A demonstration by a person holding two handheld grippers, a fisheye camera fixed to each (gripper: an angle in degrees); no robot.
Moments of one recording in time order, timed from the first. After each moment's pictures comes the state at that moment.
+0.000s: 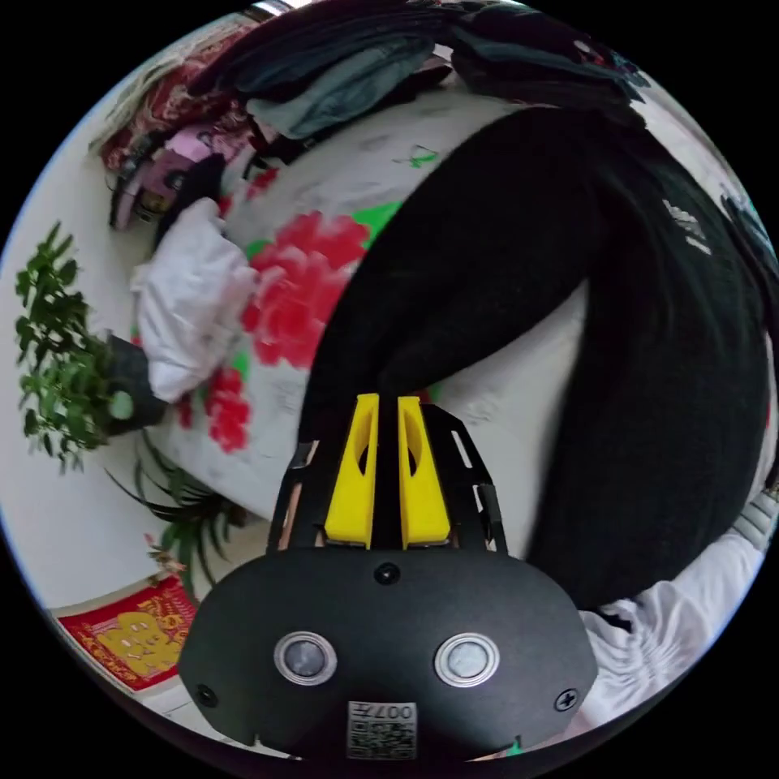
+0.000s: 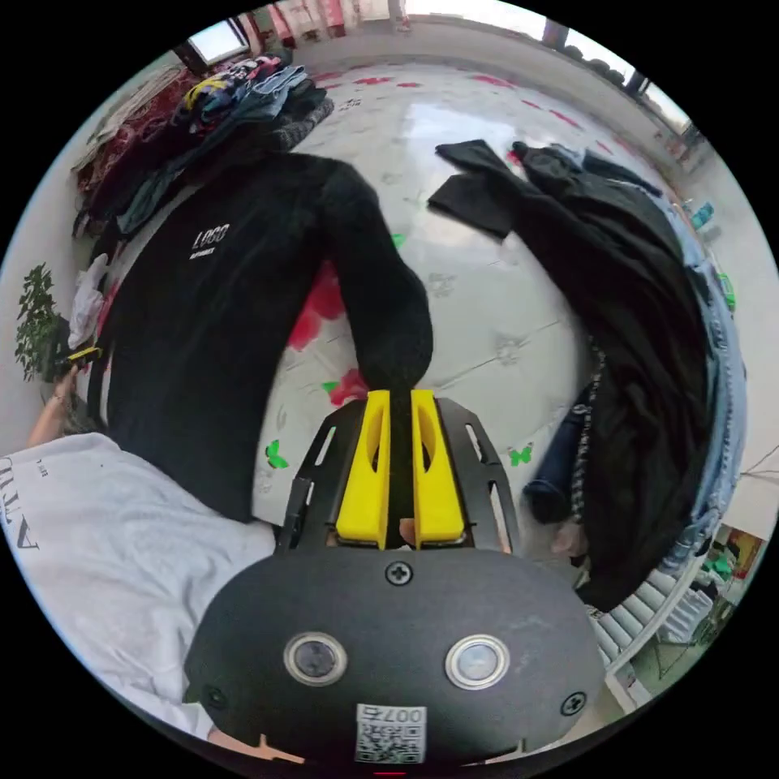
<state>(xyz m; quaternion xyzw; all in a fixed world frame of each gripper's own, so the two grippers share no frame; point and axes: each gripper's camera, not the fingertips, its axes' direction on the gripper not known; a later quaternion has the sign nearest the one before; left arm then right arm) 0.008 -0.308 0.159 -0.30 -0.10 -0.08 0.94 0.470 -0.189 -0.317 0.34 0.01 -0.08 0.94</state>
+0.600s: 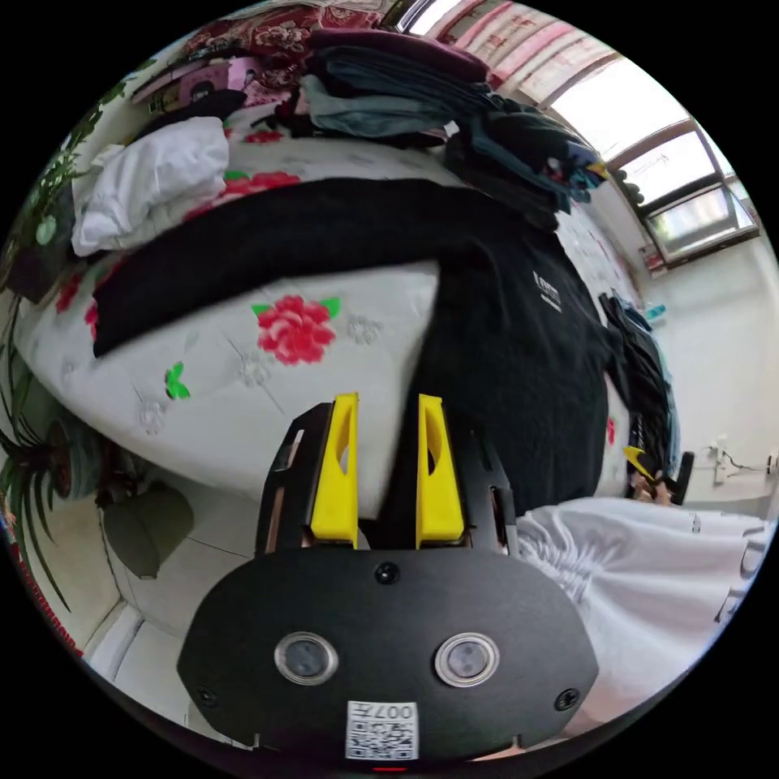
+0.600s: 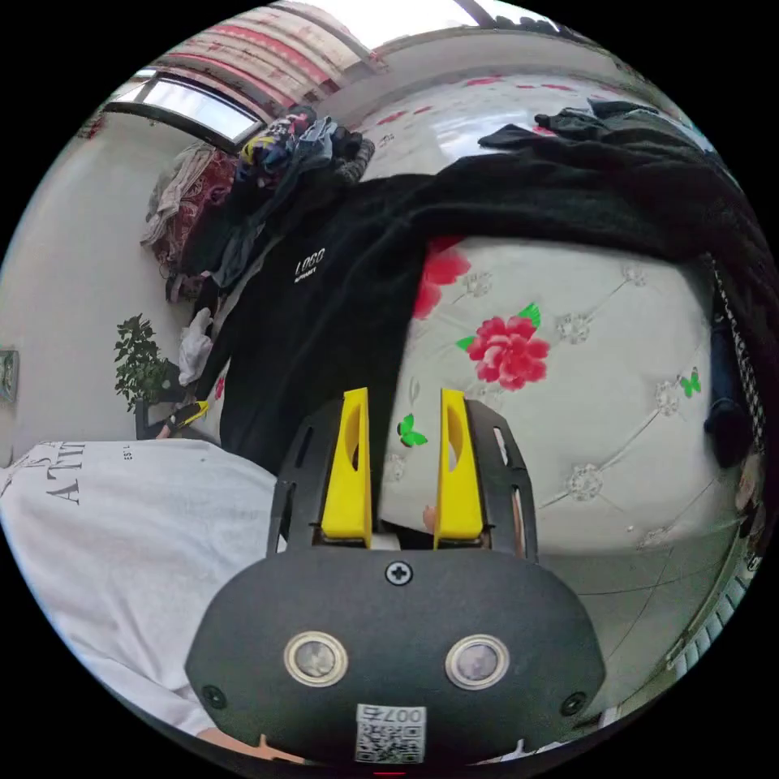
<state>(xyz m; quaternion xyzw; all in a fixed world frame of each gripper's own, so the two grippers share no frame) -0.033 -0.174 0.088 -0.18 0.18 -0.27 0.93 0.464 -0.135 -0.191 0.37 -0.25 -0.12 0.89</state>
